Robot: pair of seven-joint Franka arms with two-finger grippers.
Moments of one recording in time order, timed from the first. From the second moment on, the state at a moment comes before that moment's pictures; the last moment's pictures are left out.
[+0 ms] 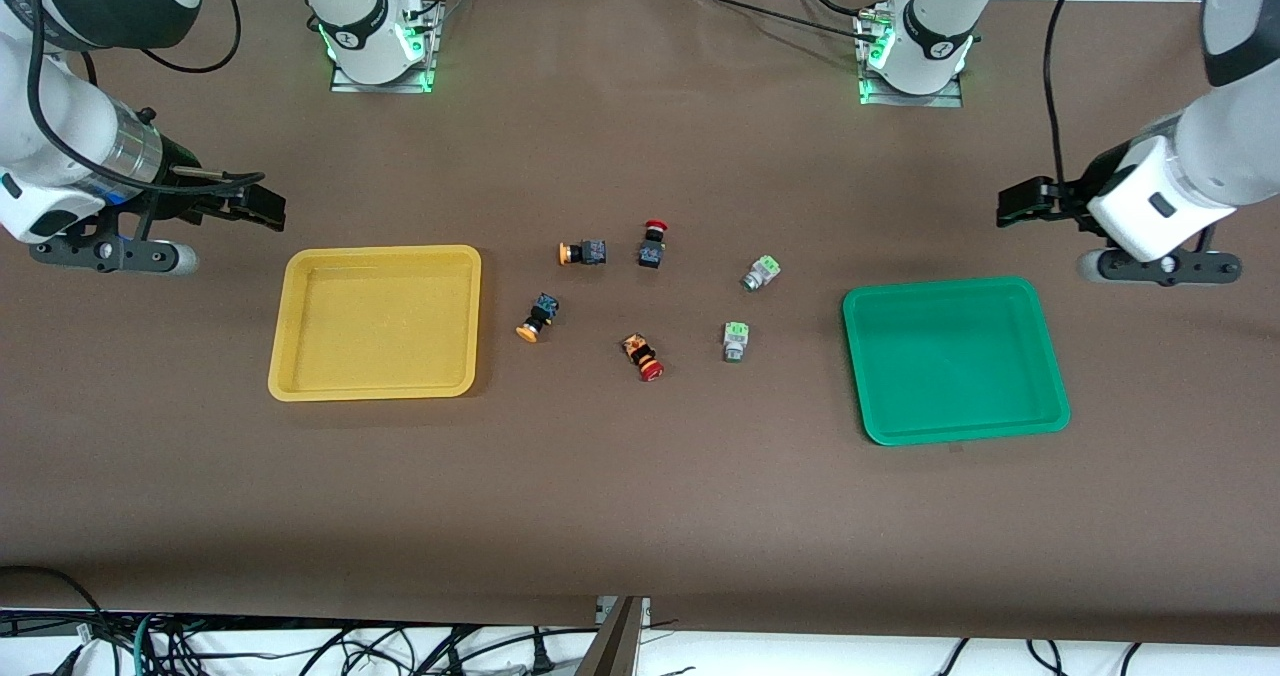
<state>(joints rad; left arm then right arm) -0.08 0.19 -0.05 -1.44 -0.07 1.39 -0.11 0.24 0.14 -0.10 -1.53 0.01 1.51 0.21</state>
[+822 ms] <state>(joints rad) -0.33 0.39 -0.06 -1.45 -0.09 1.54 -0.20 0.24 0.14 -0.10 -1.52 0.01 1.51 0.21</state>
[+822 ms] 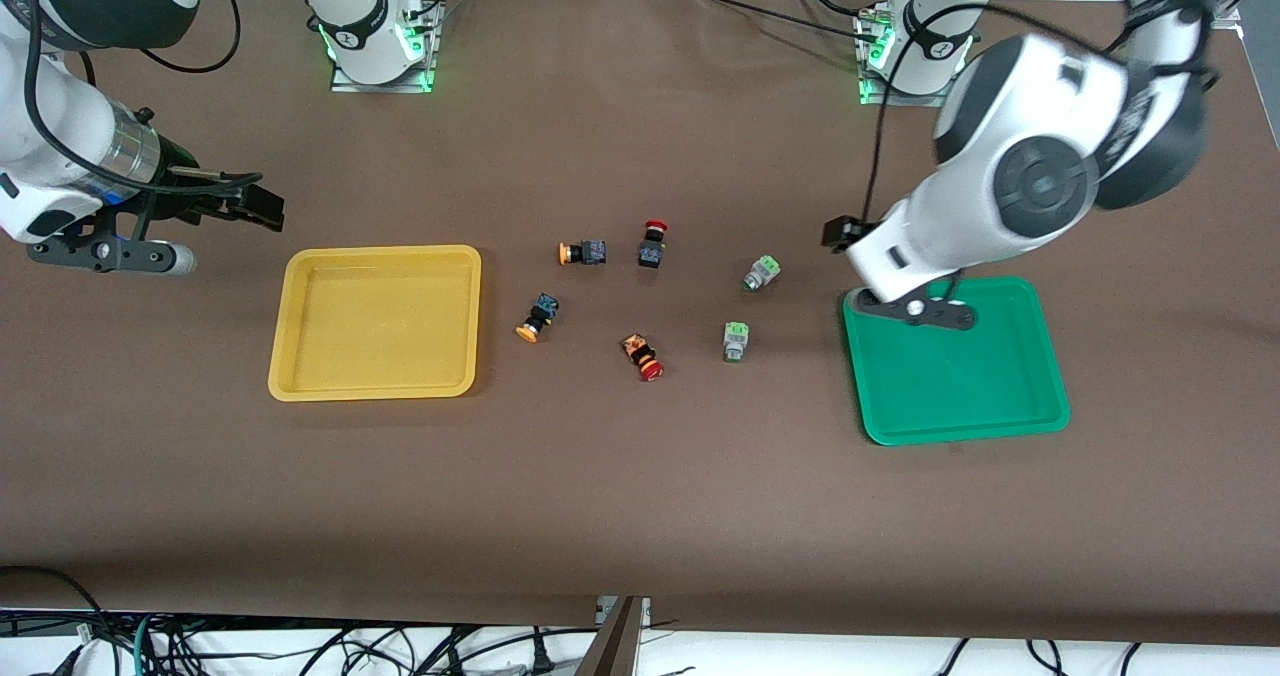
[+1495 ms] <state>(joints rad) -0.46 0.60 -0.06 -1.54 -0.09 1.74 -0.14 0.24 0.14 -0.10 -1.52 0.01 1.51 0.21</state>
